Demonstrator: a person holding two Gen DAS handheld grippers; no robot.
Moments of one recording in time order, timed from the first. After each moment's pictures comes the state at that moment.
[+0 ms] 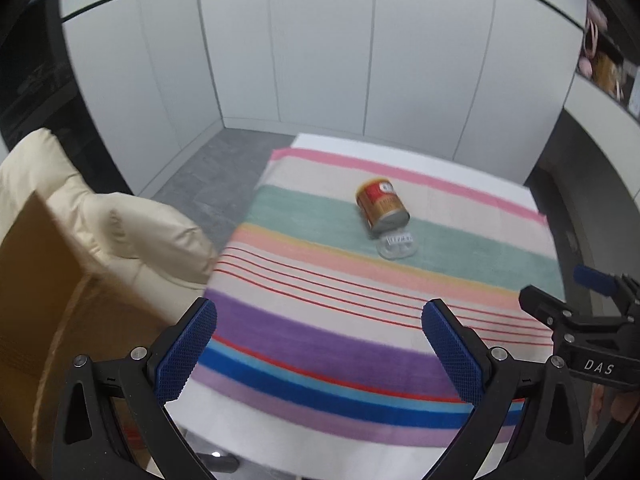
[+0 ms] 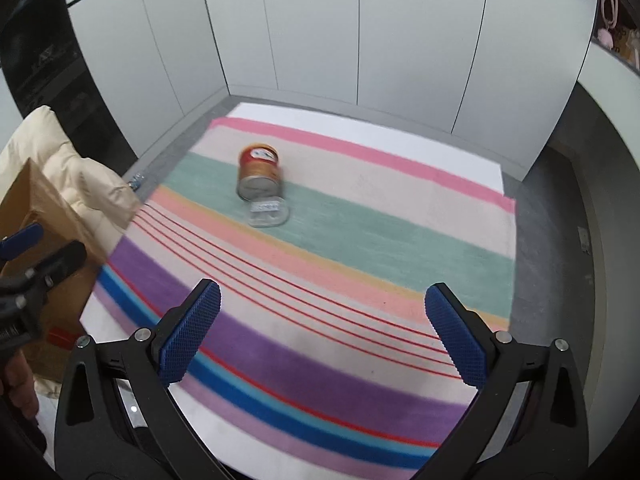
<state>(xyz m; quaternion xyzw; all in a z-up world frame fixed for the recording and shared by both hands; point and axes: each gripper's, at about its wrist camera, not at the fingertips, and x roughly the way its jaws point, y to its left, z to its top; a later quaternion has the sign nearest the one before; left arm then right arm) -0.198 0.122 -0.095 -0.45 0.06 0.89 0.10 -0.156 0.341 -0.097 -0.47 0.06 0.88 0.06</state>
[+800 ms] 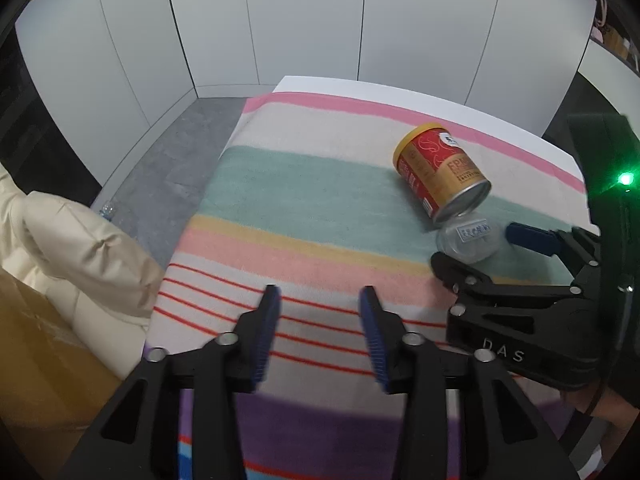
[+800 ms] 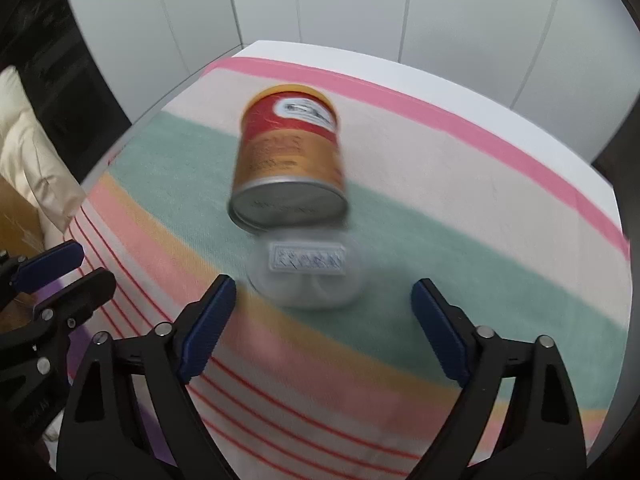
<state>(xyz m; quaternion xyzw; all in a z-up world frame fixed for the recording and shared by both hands) -0.306 0.125 -0.209 -0.50 0.08 0.85 0.12 -0.305 0.295 -0.231 -0.51 0.03 0.86 0.03</state>
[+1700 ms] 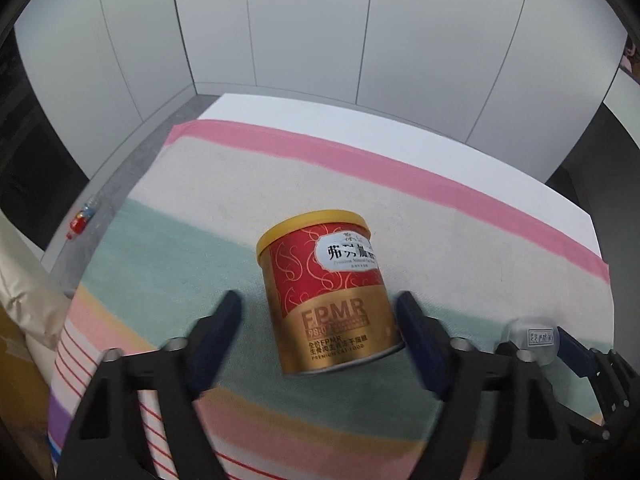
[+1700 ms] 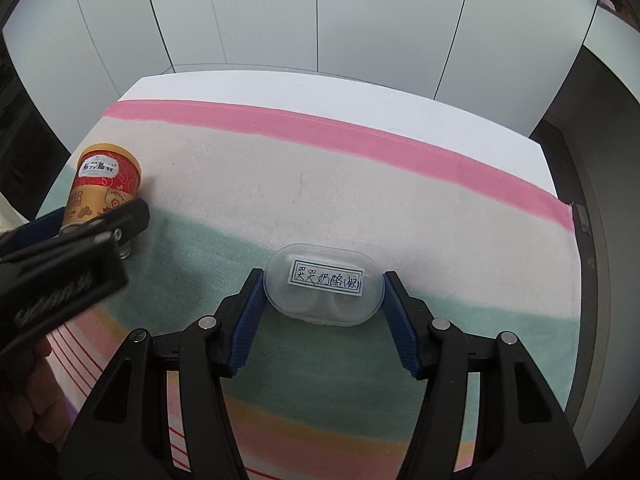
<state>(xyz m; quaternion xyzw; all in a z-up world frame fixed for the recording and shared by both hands) -0.368 0.238 -0.227 -0.50 0.03 0.86 0.10 -0.275 0.413 -0.224 -0.51 0.08 0.85 0.12</state>
